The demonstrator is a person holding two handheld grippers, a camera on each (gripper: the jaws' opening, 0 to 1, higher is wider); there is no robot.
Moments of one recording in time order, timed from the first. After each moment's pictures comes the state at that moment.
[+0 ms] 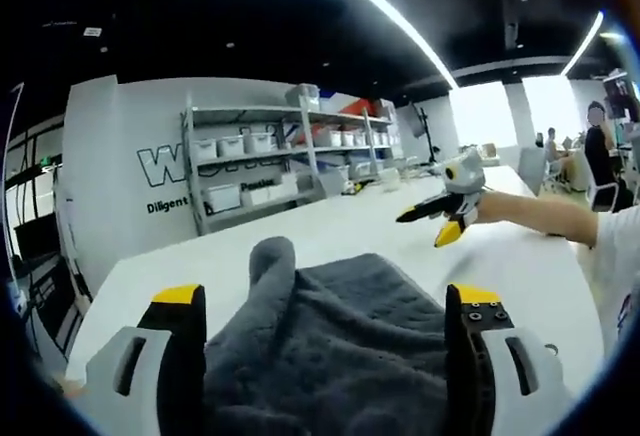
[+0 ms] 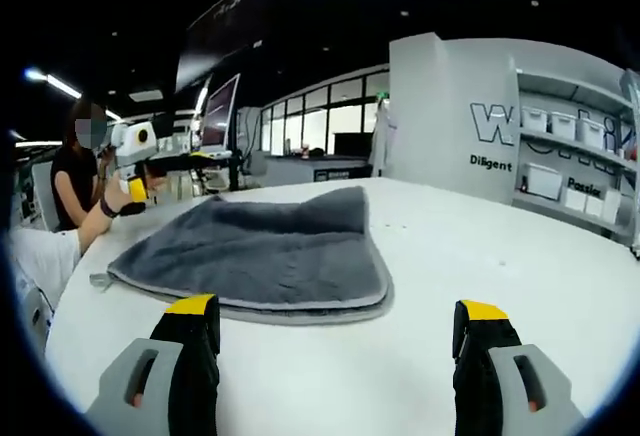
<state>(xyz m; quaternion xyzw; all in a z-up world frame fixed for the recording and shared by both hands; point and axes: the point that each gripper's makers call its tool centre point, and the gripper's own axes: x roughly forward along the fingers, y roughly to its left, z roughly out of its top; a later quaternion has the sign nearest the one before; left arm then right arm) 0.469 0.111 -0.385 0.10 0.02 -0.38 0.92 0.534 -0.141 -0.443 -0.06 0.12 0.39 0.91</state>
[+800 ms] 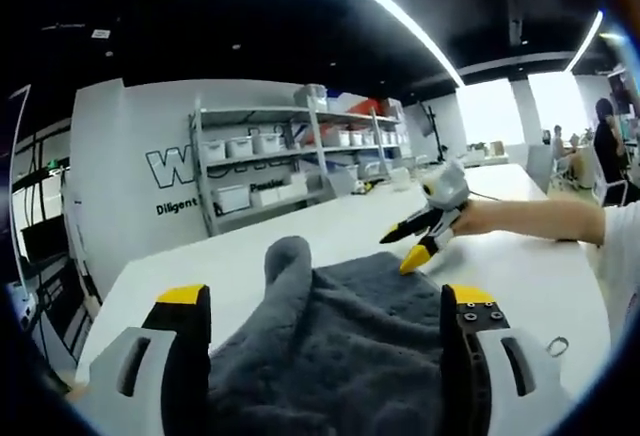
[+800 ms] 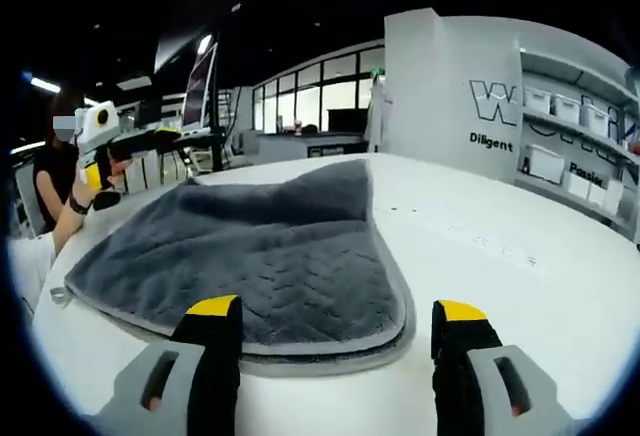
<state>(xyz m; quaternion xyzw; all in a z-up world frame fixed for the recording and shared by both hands) 0.482 0.127 -0.382 0.10 0.01 -0.36 0.93 0.577 -0.084 -0.480 -0.10 0.17 0.39 0.90</state>
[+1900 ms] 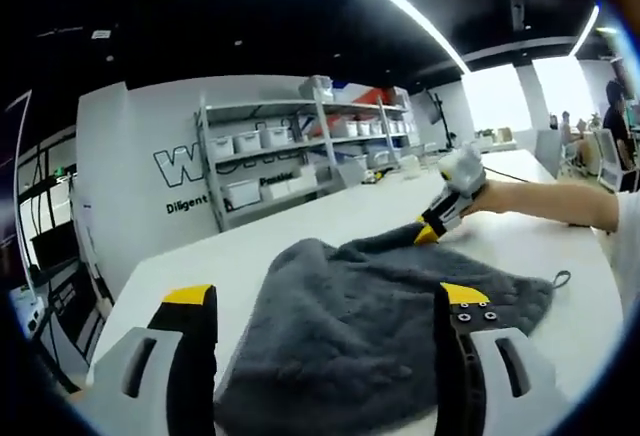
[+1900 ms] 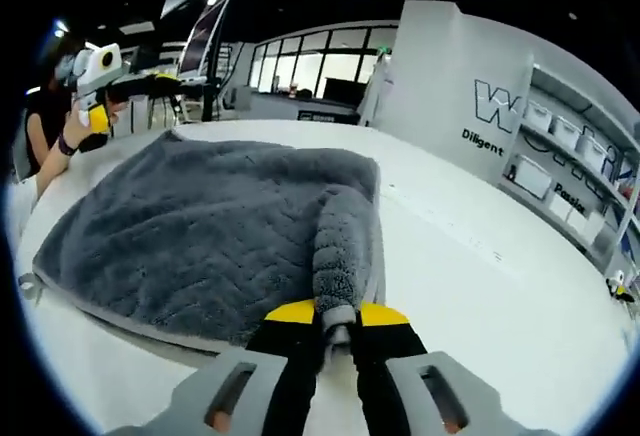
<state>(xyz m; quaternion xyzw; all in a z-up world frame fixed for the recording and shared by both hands) 0.492 0.135 -0.389 0.12 0.02 -0.34 0.93 0.581 -0.140 -0.488 -0.20 0.20 0.33 0.90</state>
